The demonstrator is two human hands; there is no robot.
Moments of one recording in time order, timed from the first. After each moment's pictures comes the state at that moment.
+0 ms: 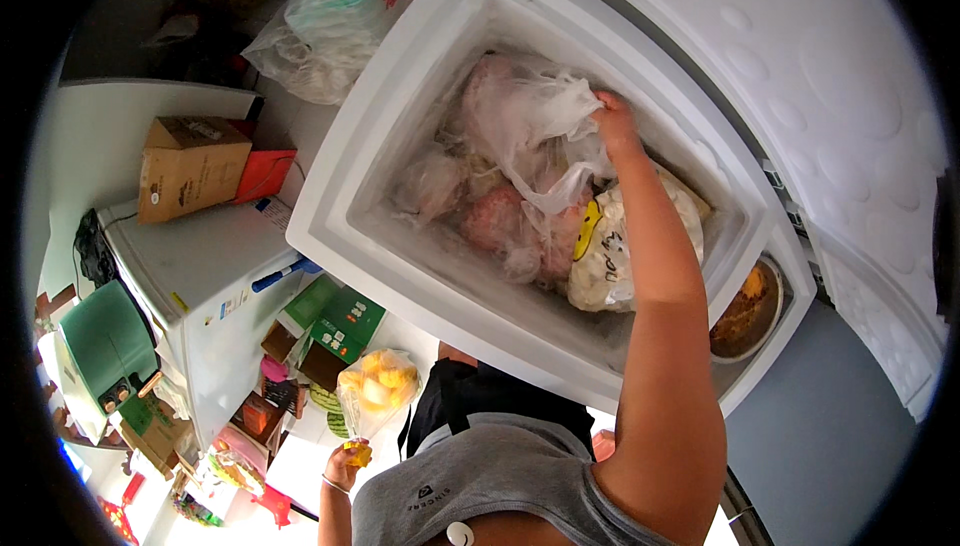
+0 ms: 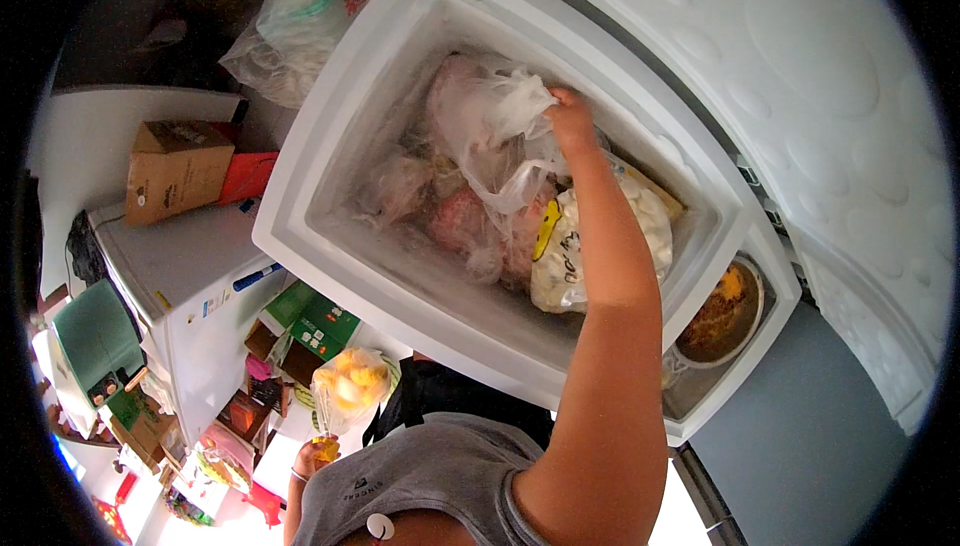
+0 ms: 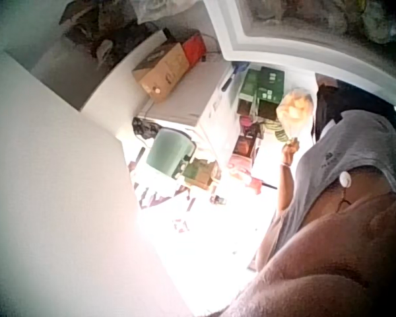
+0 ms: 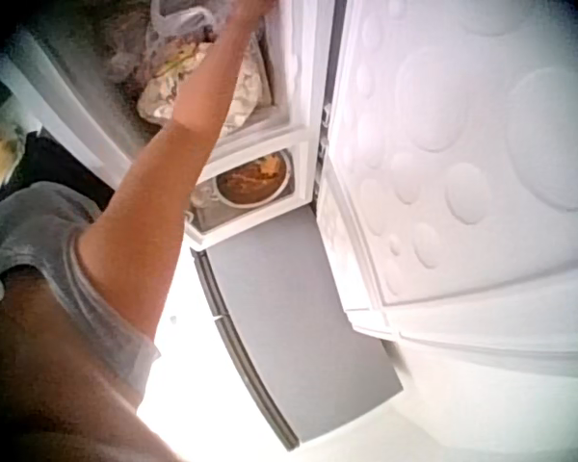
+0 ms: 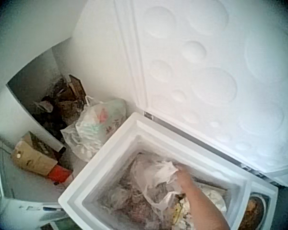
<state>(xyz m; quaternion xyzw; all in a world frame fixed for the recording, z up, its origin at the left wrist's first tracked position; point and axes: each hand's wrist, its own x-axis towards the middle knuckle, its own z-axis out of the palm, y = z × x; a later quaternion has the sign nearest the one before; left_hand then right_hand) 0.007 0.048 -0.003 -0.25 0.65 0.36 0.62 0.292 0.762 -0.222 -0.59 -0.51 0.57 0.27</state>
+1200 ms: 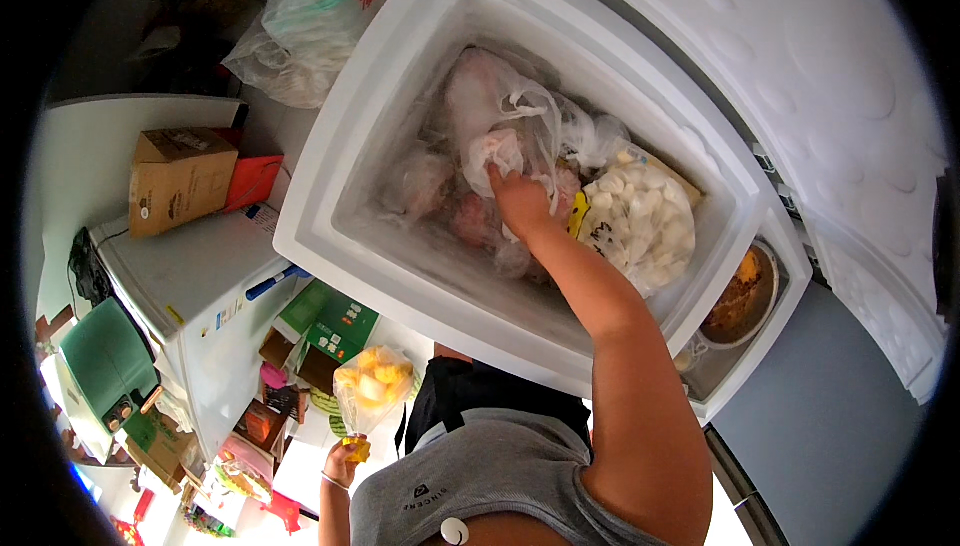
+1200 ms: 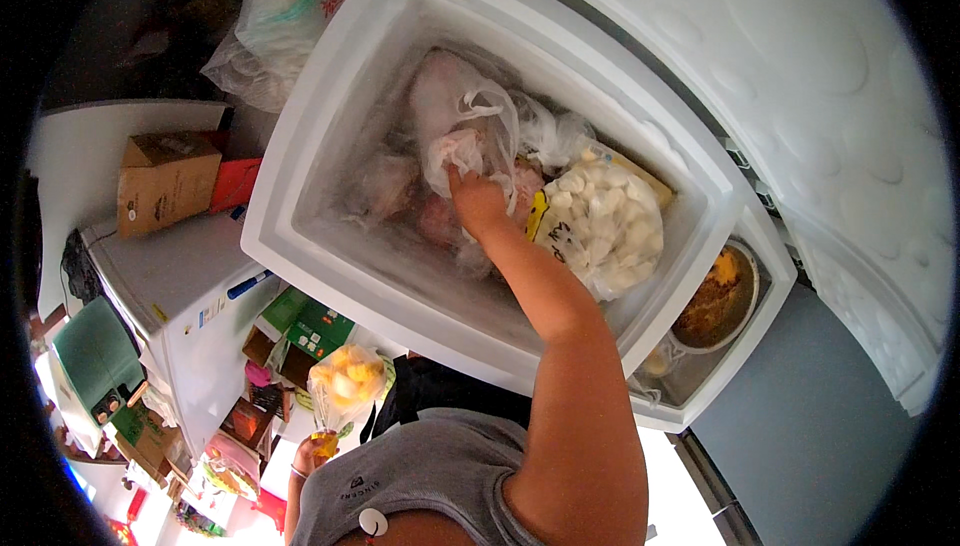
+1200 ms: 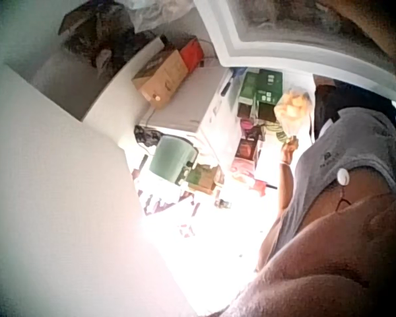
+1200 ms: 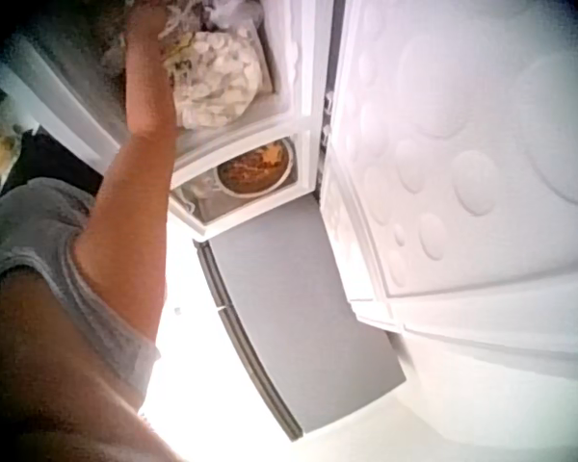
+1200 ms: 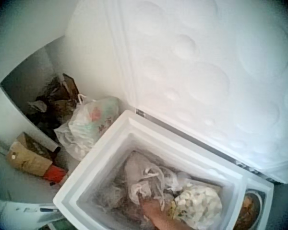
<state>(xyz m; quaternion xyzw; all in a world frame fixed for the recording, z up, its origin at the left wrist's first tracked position) -0.002 0.057 -0.013 -0.23 0.66 0.35 0.62 0.233 0.597 -0.212 -0.40 -0.90 0.13 -0.12</state>
